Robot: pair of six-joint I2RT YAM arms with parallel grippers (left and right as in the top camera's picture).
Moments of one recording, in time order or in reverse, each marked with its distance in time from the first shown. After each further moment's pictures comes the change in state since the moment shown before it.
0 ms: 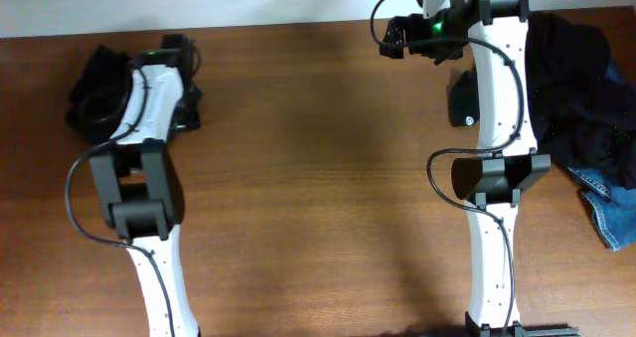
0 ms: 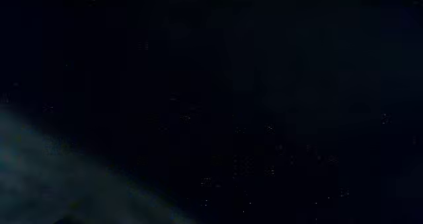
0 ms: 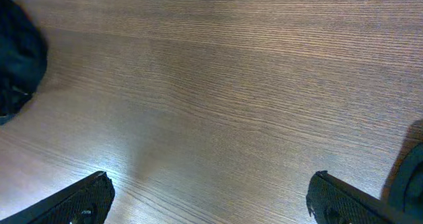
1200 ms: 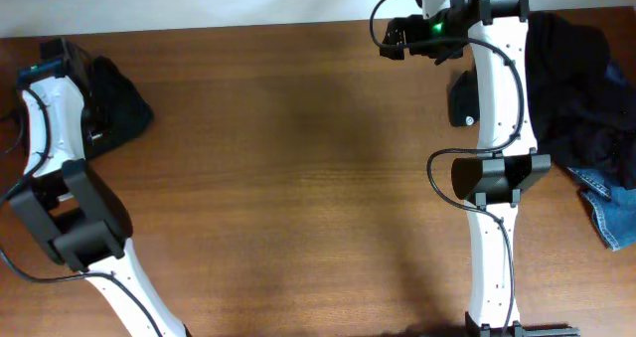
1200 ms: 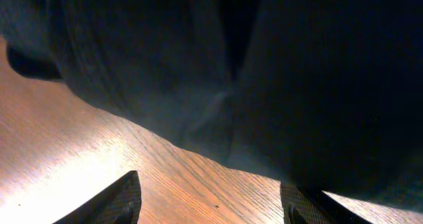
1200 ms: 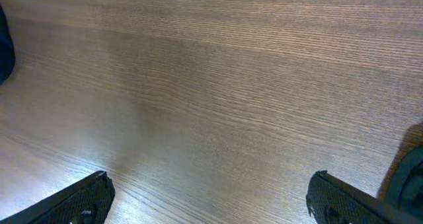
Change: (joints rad) left arm 0.318 -0.131 -0.013 -0.027 0.078 0.043; right arm 0.000 0.000 0.000 -0.003 0.000 -0.029
